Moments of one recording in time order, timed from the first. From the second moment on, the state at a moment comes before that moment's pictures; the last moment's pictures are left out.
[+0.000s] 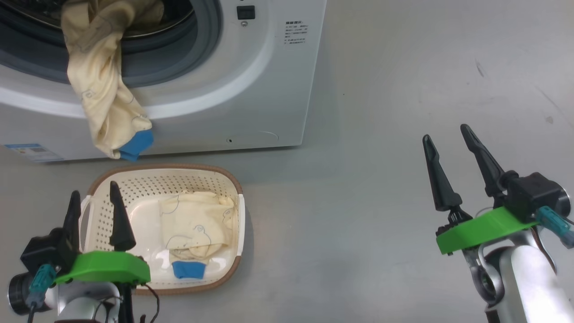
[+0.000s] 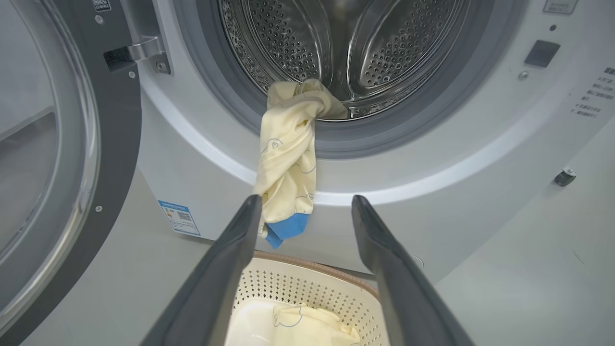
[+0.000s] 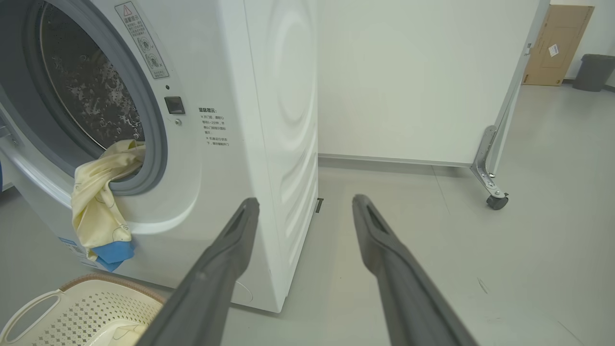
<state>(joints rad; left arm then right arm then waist) -0.17 0.29 -0.23 0.11 -0.49 0.24 -0.22 -0.16 -0.04 0.04 0.03 0.08 0.13 -0.19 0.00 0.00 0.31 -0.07</state>
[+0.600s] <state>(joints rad) -0.16 0.29 -0.26 0.09 -0.48 0.24 -0.21 -0.13 -0.04 0.03 0.02 0.09 0.13 -0.18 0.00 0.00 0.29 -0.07</state>
